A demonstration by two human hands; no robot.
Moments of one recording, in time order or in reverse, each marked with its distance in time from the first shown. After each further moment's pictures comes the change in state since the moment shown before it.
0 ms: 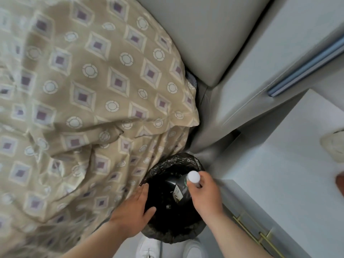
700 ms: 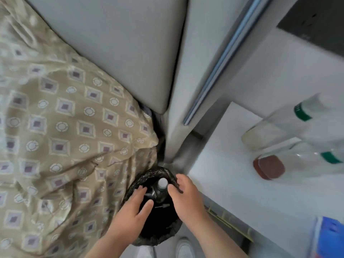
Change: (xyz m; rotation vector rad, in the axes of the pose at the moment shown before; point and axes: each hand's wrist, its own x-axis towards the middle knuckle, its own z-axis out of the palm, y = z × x) left_hand -0.078 0.109 -0.092 -0.491 0.153 0.090; right_hand -0.081 -0.083 -0.097 0.150 -0.080 0.071
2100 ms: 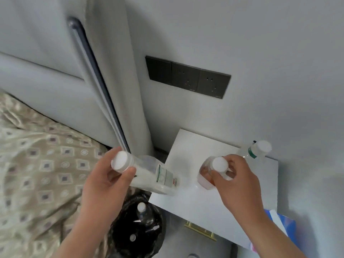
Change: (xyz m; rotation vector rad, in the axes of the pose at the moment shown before) left_hand -0.122 0.301 -0.052 -0.369 0.456 0.292; right_hand -0.122 -0.031 -0.276 0.088 0.615 -0.229
